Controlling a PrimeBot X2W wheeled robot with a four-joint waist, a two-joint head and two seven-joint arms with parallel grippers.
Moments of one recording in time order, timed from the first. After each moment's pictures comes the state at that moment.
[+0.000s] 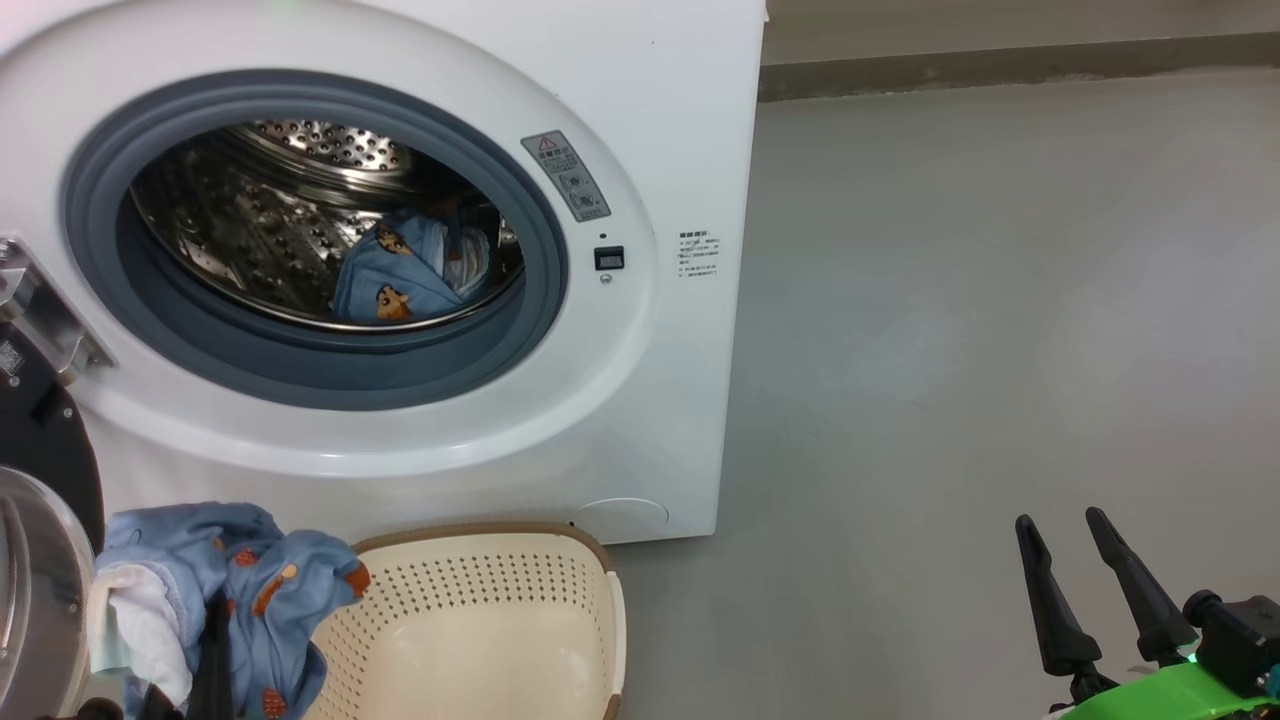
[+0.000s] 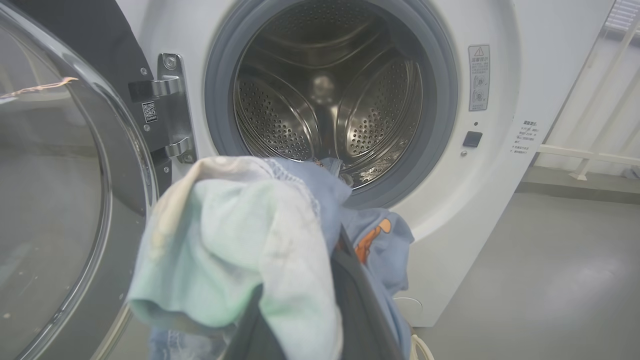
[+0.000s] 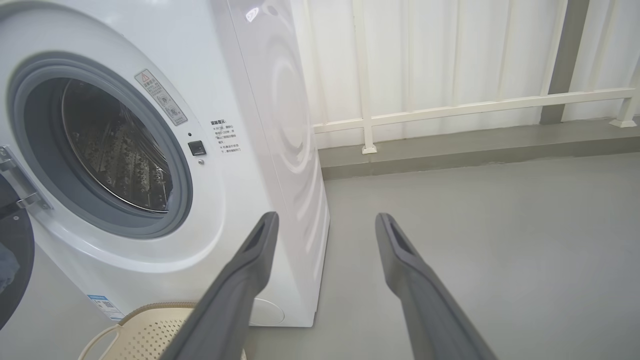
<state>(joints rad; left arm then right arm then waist) 0.05 0.21 0.02 0.23 -0.40 -0.13 -0.25 0.07 -0.22 0.08 0.14 0.43 0.13 -0.25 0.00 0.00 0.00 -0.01</state>
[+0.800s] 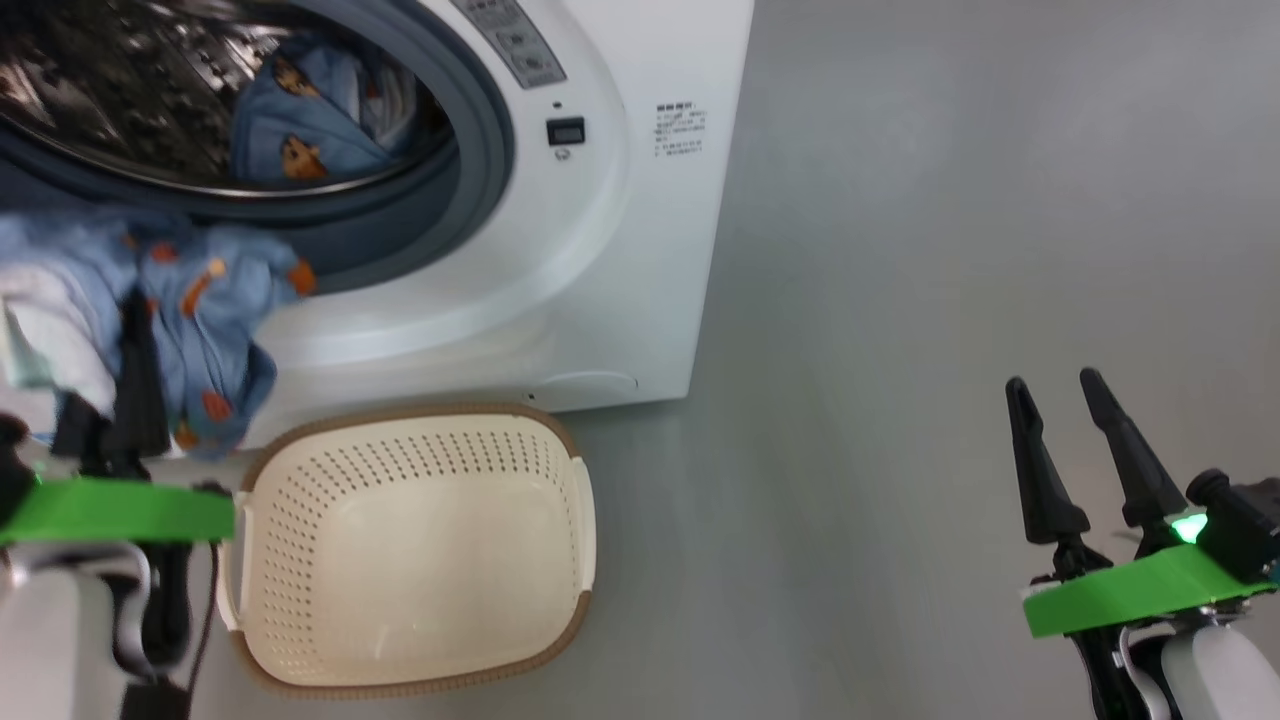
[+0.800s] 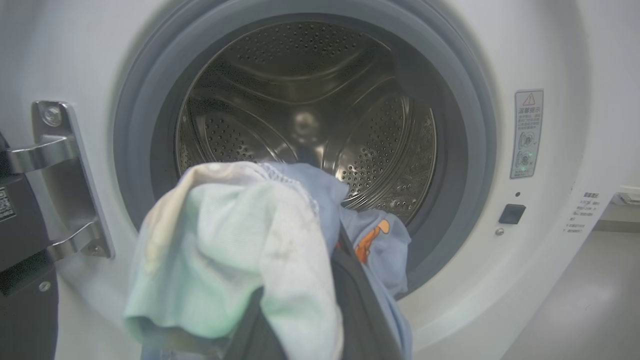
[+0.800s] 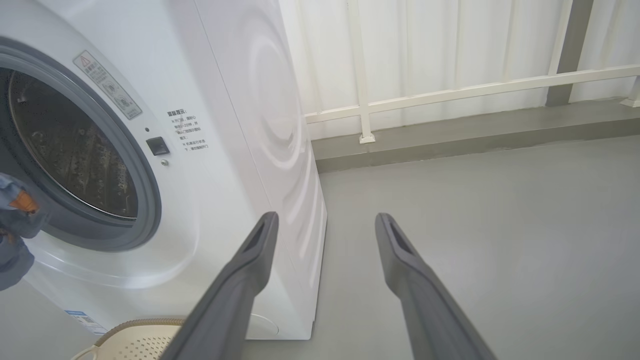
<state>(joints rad) -0.39 0.24 0.01 0.34 -0.43 -0.13 -0.25 -0.10 -0.19 0.08 0.12 0.42 0.13 -0.25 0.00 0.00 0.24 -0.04</state>
